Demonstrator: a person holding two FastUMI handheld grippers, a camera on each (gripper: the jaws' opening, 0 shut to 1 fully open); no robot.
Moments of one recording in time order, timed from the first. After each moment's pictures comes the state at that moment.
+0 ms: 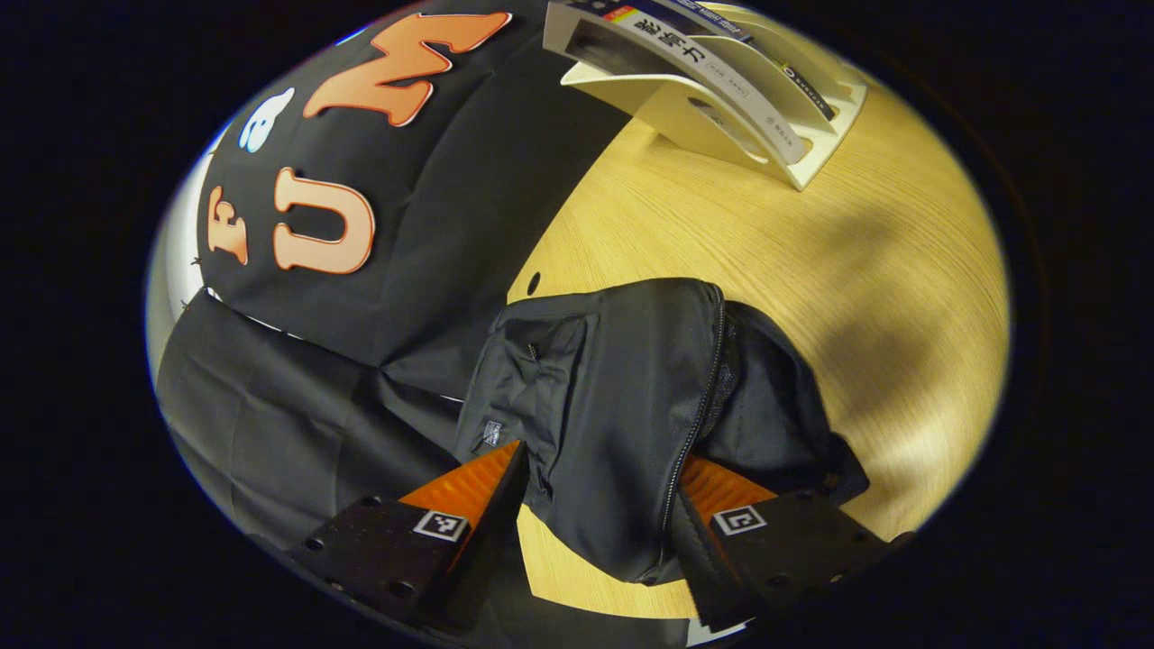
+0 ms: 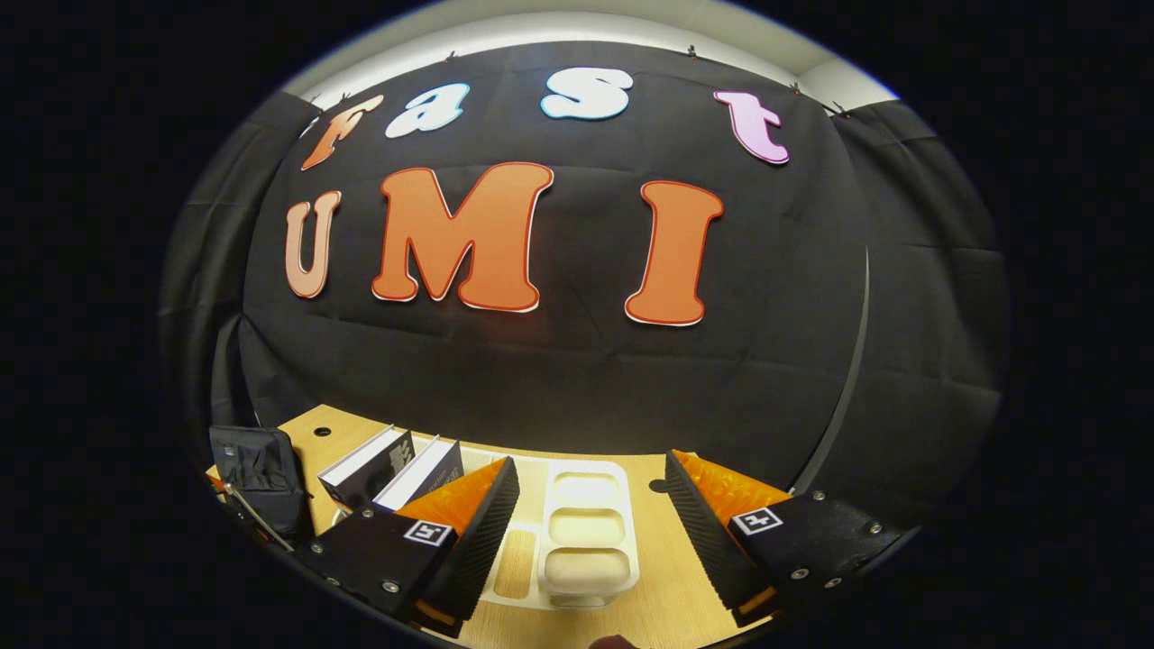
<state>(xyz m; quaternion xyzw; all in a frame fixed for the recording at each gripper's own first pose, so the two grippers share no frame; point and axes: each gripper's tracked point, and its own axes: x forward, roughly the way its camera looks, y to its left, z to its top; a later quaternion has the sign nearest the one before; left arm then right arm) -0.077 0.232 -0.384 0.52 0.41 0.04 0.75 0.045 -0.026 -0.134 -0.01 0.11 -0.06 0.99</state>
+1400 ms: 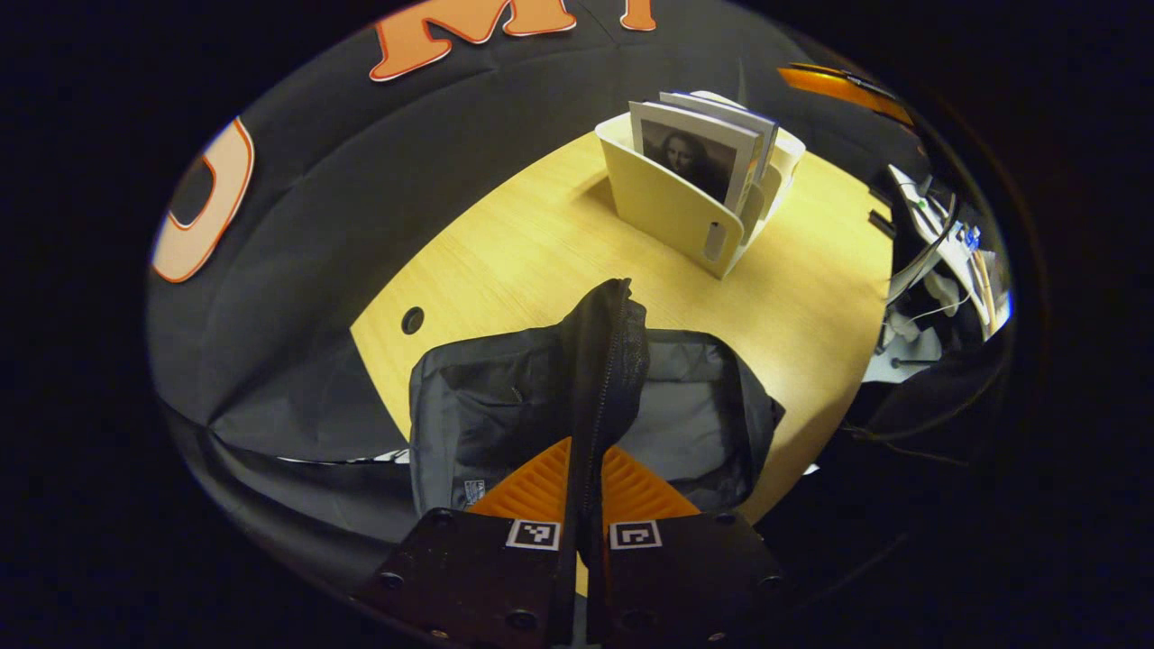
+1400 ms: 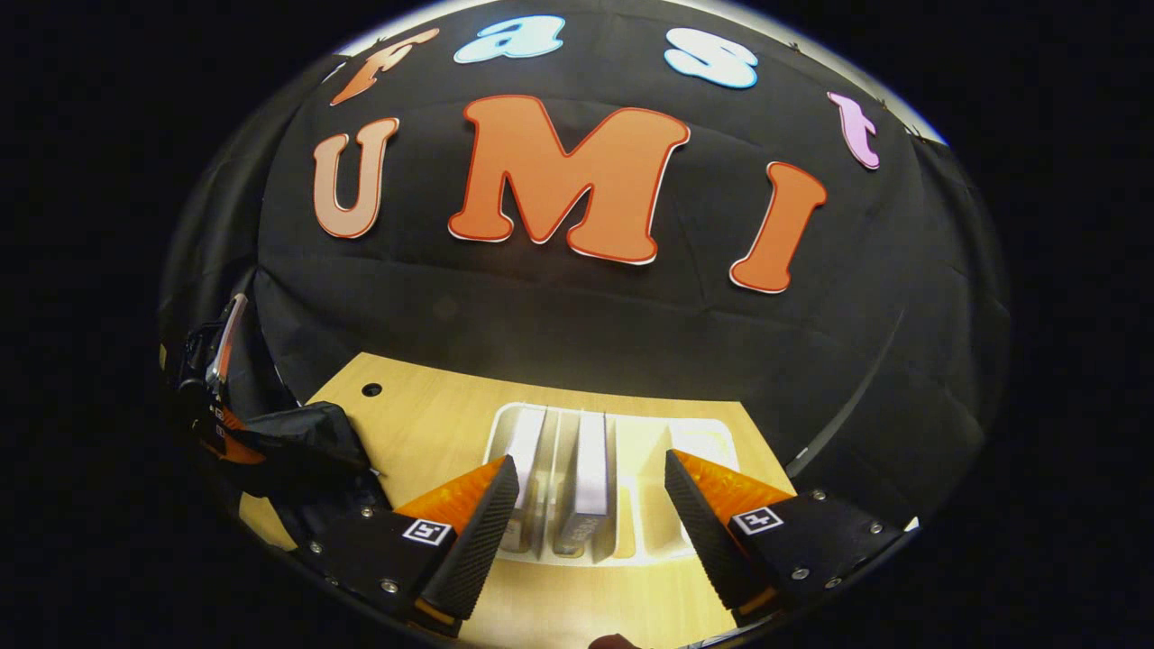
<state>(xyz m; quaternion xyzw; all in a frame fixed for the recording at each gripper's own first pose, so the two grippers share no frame) 0.016 0.280 -0.263 0.30 0.54 -0.33 0.71 0.058 0.178 -0.120 -0.04 0.28 -0.04 0.96</state>
